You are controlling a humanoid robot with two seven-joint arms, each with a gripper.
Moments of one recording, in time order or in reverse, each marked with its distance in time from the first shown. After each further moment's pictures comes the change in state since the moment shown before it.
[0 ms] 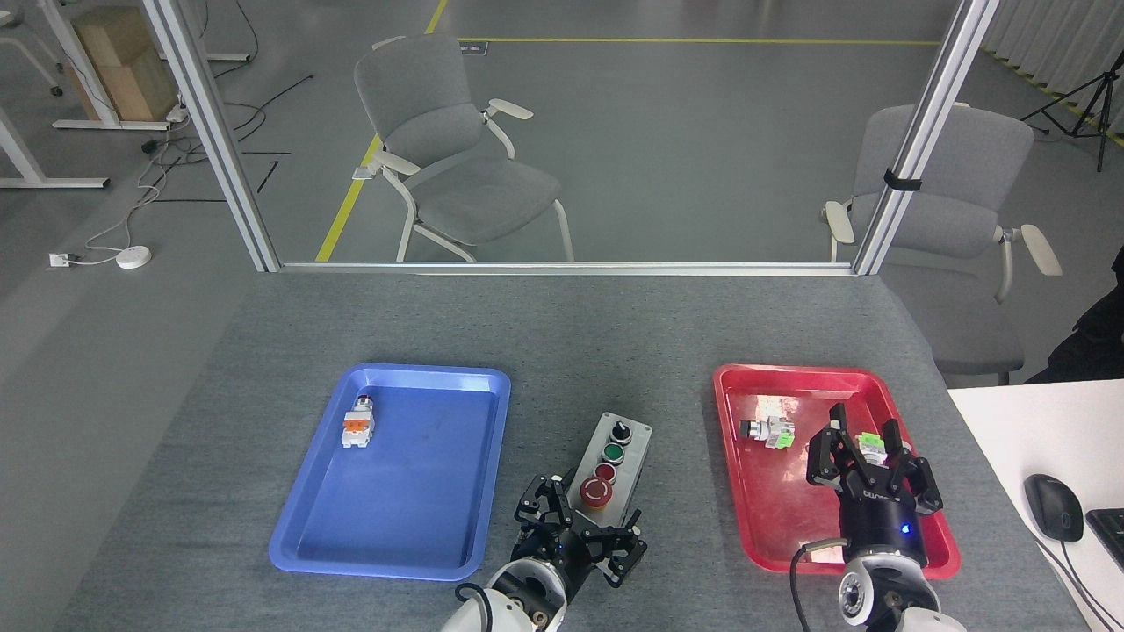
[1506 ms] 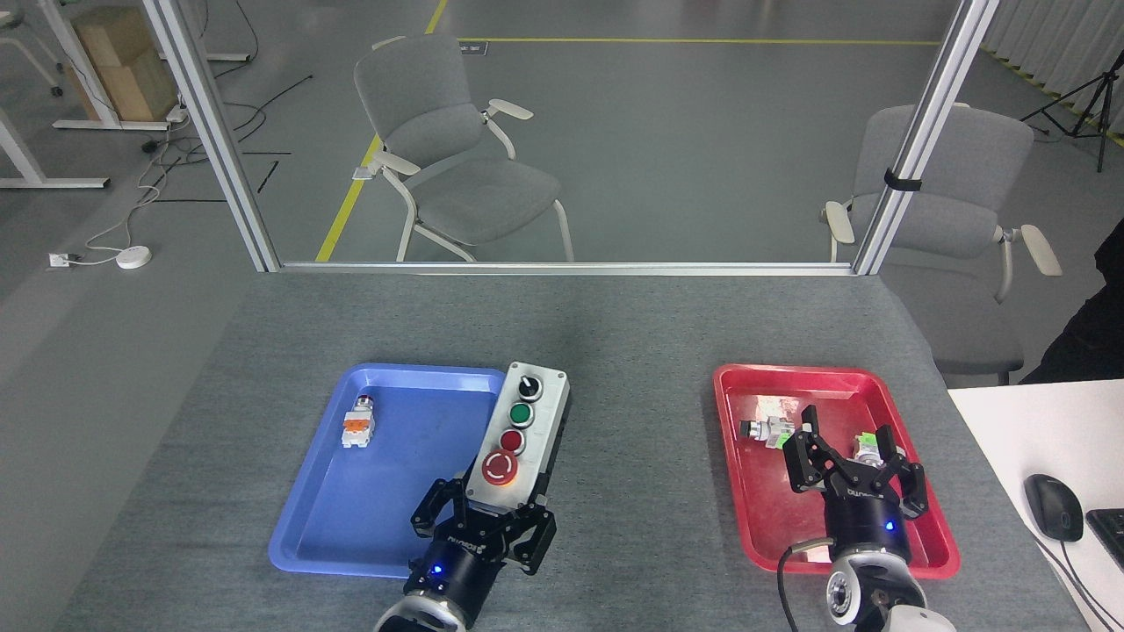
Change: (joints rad) left arm 0.323 0.085 0.335 -0.498 0.073 -0.168 0.101; right arm -0.004 0.000 0.043 -0.002 0.003 0.002 0.007
